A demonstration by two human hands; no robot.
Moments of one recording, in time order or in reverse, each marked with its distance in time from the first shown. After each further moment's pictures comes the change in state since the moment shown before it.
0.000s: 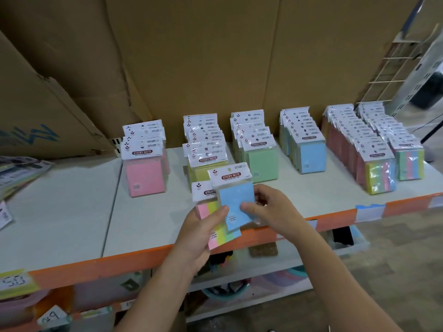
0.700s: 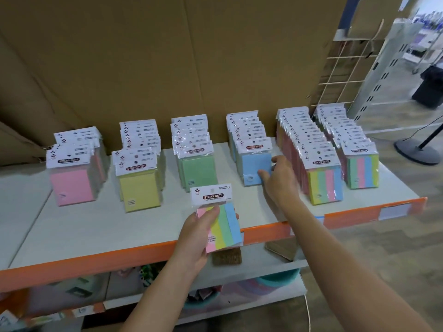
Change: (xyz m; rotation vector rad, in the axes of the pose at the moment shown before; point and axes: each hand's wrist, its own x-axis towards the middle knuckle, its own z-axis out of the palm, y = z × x) left_hand 0.046 -0.079 0.148 0.065 0.135 -0.022; right_hand 0.077 0.101 -0.166 -0.288 0.478 0.085
